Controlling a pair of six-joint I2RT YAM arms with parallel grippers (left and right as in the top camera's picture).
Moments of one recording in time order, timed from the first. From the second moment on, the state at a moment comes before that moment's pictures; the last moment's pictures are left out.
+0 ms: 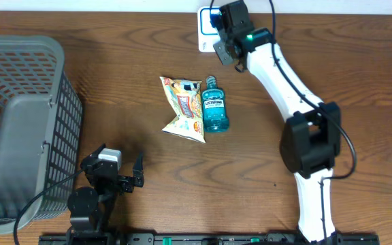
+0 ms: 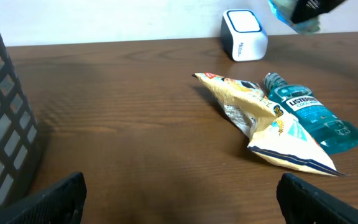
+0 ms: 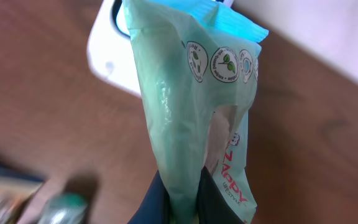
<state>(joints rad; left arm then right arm) 0.00 0.02 0.11 -0.37 0.20 0.02 0.40 2.29 2.06 -0.72 0.18 -0.17</state>
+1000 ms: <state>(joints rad) 0.00 0.02 0.11 -0.37 0.20 0.02 0.46 2.45 2.40 -1.12 0.52 0.01</state>
